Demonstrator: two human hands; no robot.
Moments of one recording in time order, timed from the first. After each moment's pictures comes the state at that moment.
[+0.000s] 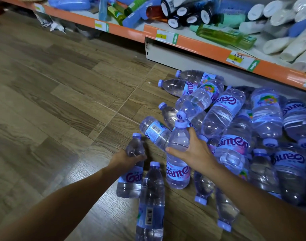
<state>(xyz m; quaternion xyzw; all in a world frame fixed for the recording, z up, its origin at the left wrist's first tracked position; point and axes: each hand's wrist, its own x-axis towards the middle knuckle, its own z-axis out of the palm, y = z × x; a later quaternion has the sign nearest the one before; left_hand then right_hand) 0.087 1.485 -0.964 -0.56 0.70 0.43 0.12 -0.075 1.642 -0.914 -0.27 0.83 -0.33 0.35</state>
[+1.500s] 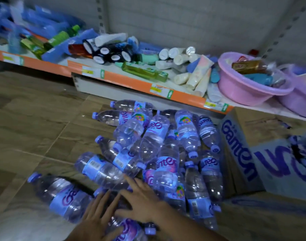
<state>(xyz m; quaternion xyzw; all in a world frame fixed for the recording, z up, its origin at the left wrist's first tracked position) 0.073 1.551 -0.998 -0.02 0.98 0.18 0.00 -0.070 1.678 -0.942 -0.49 0.81 -0.06 0.32</state>
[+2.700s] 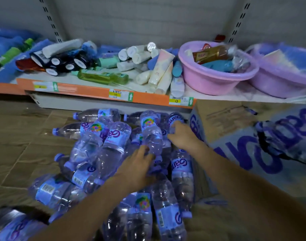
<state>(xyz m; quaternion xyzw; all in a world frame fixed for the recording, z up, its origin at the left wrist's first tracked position) -0.155 1.671 -0.878 0.04 0.98 0.16 0.11 -0.293 1.803 -0.869 -0.13 0.94 -0.25 0.21</state>
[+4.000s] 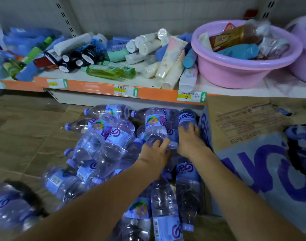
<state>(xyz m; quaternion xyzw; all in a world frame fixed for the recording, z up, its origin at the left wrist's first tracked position) -0.223 1.722 -0.883 0.07 0.95 -0.15 0.25 -0.316 1.811 -0.896 -0.19 0.95 -0.09 0.25</state>
